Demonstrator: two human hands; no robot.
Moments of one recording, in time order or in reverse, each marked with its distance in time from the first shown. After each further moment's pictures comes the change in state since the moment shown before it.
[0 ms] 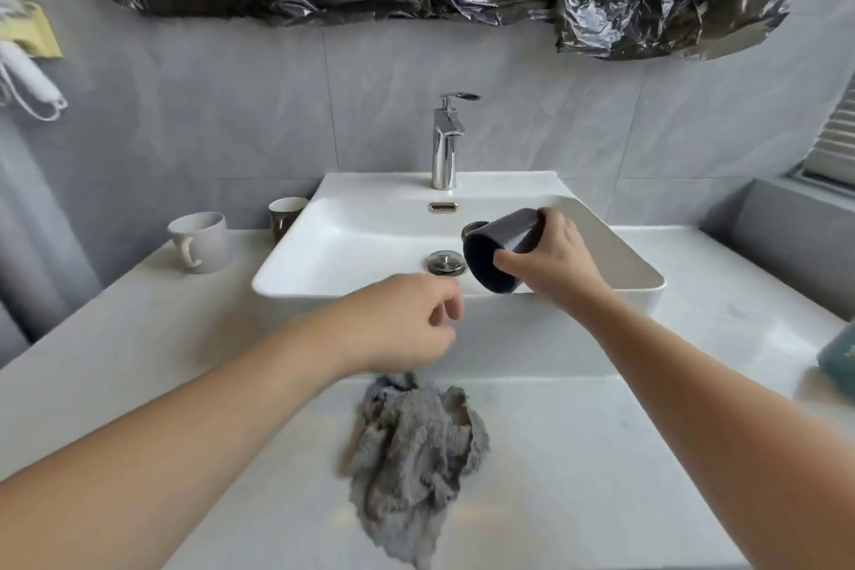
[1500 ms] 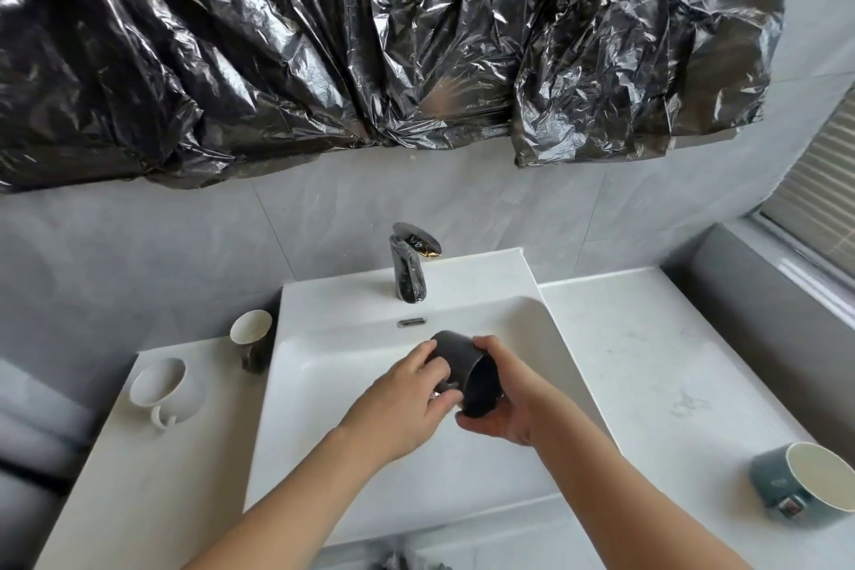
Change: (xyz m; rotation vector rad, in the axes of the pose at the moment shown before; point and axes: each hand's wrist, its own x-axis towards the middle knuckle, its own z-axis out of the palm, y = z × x) left_hand 0.166 -0.015 -0.105 -0.093 -0.158 -0.018; right_hand 0.108 -0.091 -0.054 0.955 -0.441 1.188
